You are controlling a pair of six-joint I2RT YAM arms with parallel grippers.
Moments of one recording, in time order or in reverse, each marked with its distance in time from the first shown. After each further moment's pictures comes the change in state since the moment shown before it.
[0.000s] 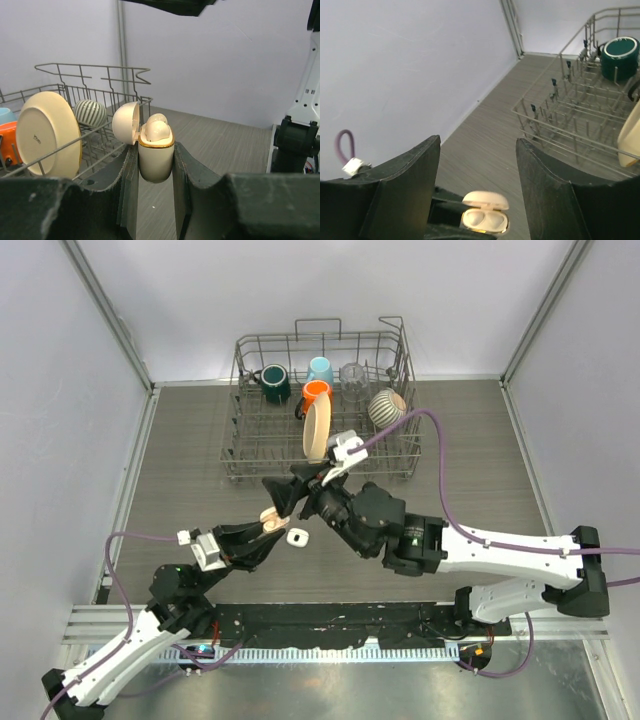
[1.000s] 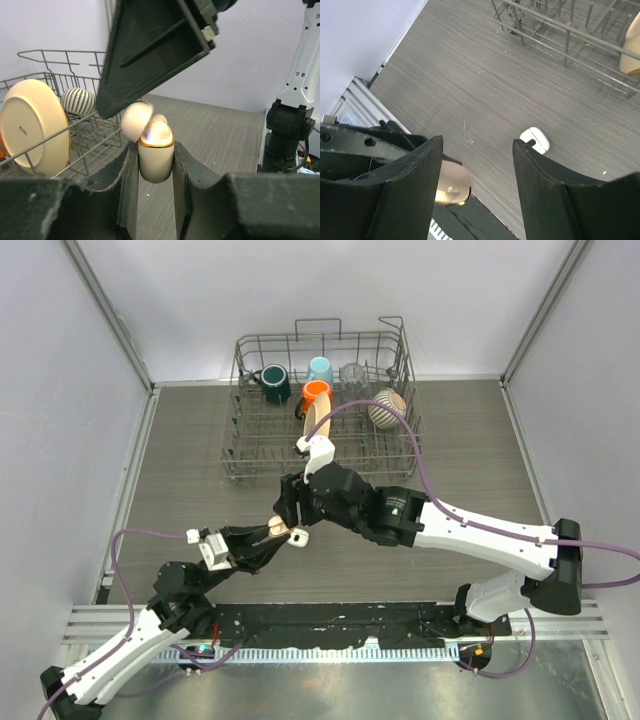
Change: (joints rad) left arm -0.001 0.046 0.000 -0.022 0.056 0.013; right arm -0.180 0.159 0.176 -0.632 -0.340 0.224
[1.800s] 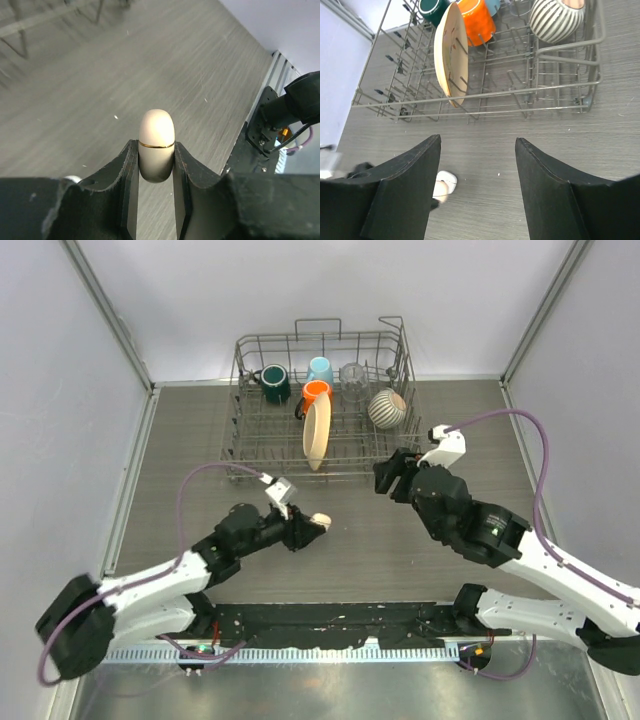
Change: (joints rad) left arm -0.001 0.820 0.283 -0.053 -0.029 -0.308; right arm -0.226 -0.489 -0.304 -0.098 0.383 0.124
